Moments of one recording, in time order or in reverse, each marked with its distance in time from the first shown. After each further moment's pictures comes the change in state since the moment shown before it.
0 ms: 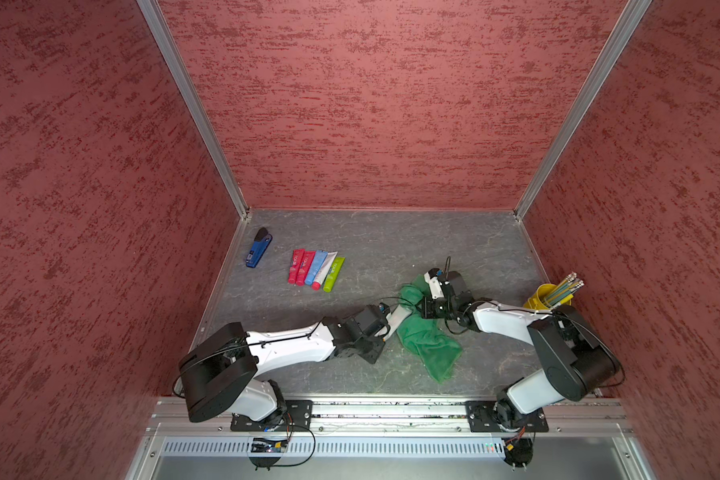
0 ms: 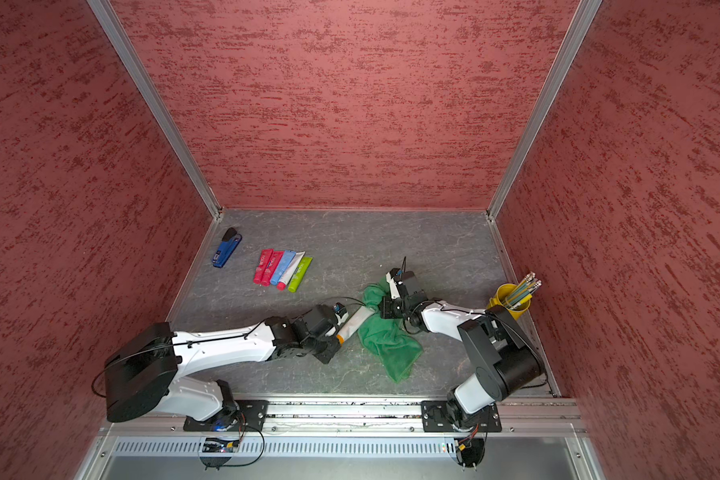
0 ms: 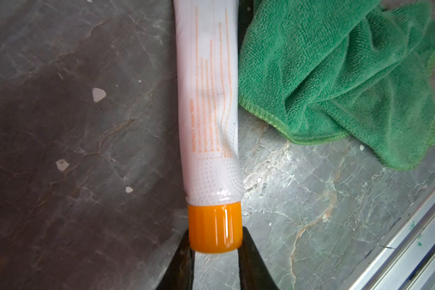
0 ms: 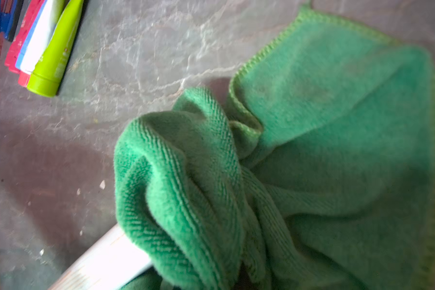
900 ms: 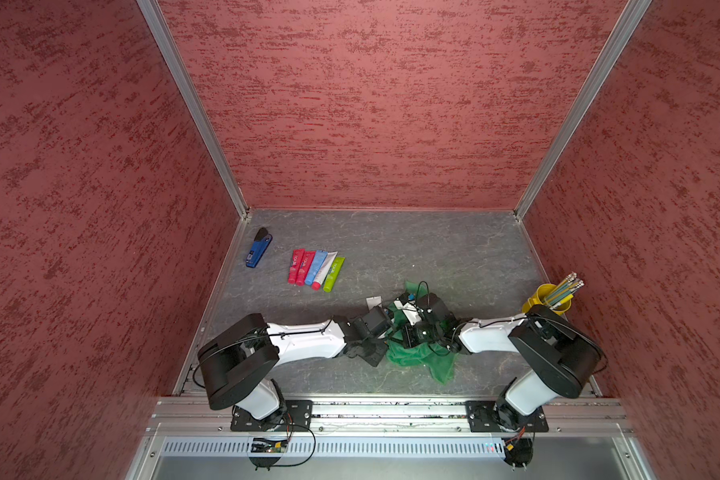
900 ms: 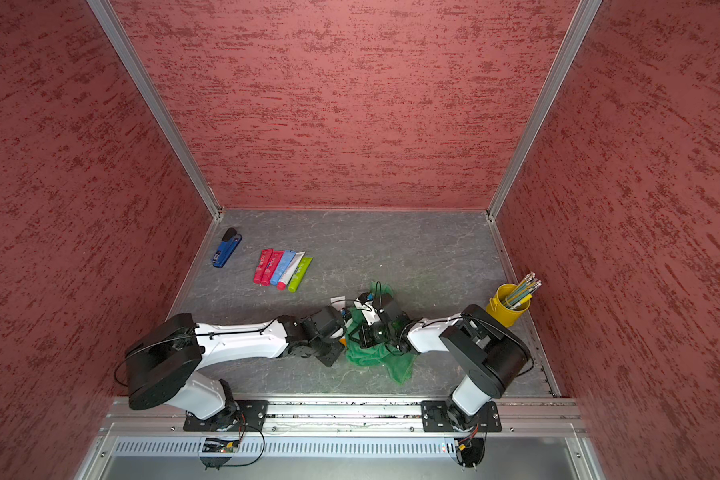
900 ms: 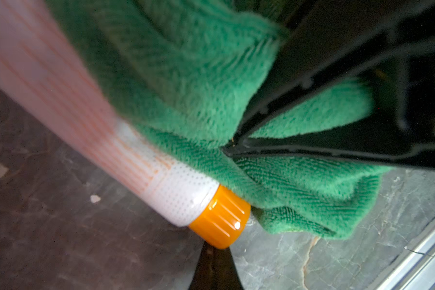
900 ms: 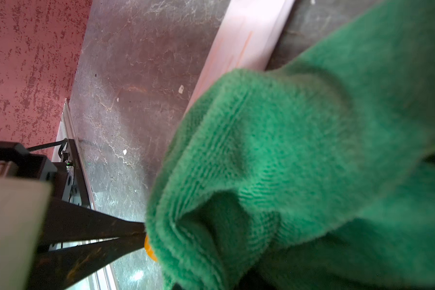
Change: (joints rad) left arm -0.010 0.102 0.038 -0.027 0.024 0.018; right arm 0.250 0.041 -0.131 0.247 -0.222 0.088
